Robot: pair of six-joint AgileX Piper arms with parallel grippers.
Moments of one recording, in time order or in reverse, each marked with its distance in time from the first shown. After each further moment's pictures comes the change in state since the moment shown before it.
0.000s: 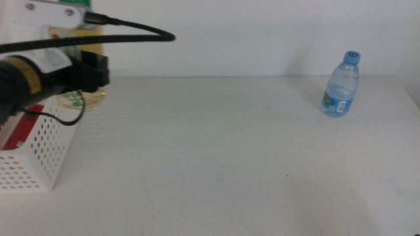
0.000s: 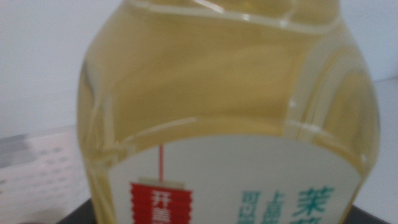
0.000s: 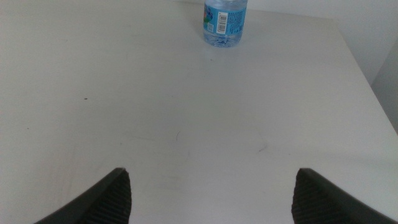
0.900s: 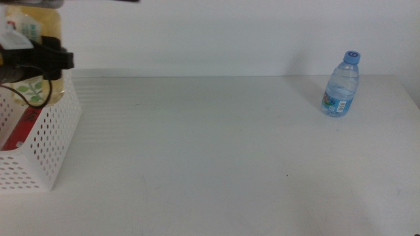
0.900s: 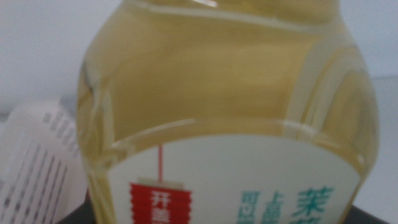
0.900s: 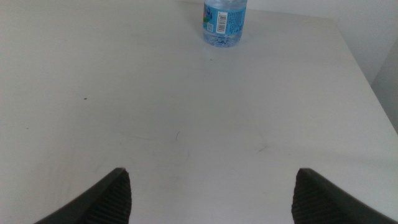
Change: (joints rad) left arm 0.069 -0.029 -0.134 -0.103 0.306 0.102; right arm 0.000 0.000 0.000 0.000 0.000 0.000
